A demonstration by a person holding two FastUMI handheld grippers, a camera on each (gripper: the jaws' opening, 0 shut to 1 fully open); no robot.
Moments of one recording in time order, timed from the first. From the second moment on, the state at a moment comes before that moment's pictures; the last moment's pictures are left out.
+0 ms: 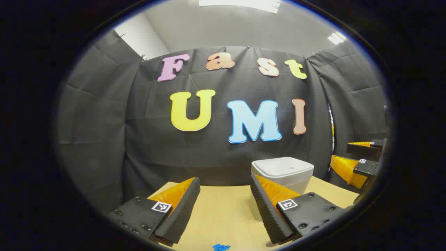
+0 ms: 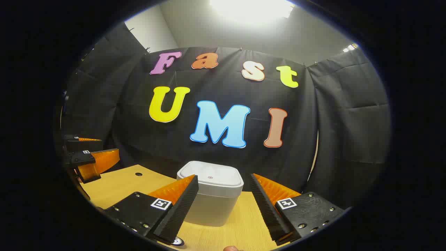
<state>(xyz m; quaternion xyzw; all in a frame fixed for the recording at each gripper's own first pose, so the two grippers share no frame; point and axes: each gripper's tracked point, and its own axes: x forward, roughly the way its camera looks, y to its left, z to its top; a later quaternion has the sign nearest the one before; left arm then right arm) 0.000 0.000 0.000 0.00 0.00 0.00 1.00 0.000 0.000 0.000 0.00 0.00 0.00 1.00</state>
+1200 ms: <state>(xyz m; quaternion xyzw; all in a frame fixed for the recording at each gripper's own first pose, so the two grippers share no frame) 0.002 -0.004 0.000 0.01 0.01 -0.02 1.00 0.017 -0.002 -0.012 0.02 0.03 0.00 1.00</state>
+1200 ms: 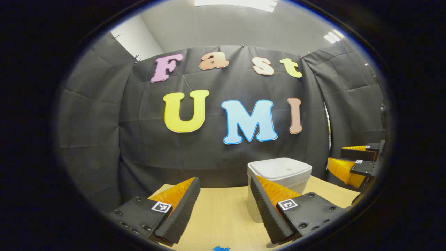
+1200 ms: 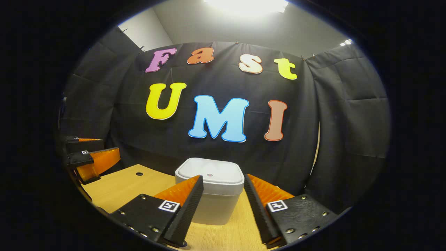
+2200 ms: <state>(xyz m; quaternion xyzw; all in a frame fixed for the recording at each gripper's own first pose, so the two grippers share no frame) 0.002 -0.005 -0.007 -0.02 0.03 -0.02 1.00 0.043 -0.010 -0.029 0.04 0.05 0.01 1.00</state>
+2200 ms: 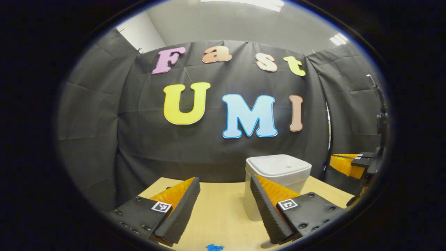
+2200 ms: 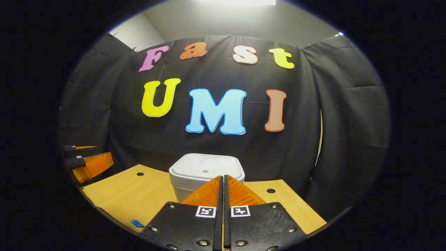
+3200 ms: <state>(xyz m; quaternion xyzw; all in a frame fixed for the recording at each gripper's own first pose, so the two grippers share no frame) -0.002 0.005 -0.012 -0.03 0.05 0.03 1.00 0.164 0.034 -0.047 0.07 0.06 0.08 0.99</state>
